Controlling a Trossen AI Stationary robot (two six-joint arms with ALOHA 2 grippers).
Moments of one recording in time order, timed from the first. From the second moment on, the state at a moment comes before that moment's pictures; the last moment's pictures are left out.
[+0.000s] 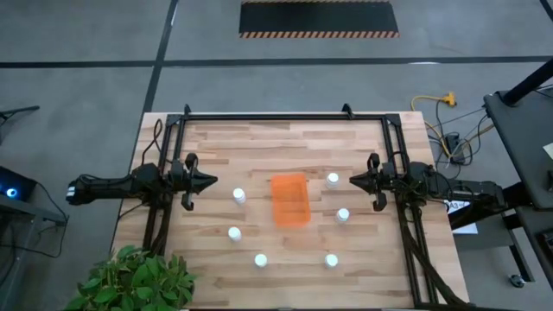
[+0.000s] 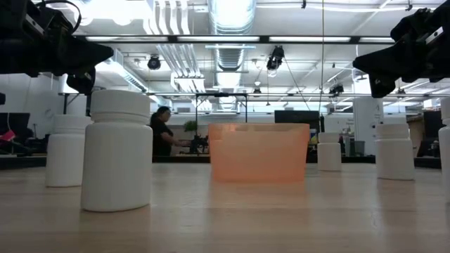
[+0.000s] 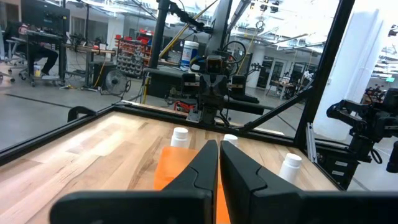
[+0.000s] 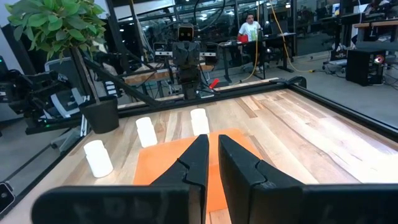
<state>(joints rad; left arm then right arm) 0.01 0.03 0.01 0.09 -0.06 -0.20 -0.09 0.01 0.01 0.02 -0.06 0.21</state>
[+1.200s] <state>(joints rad) 0.01 0.03 0.01 0.09 -0.06 -0.20 -0.09 0.01 0.01 0.08 -0.05 0.18</state>
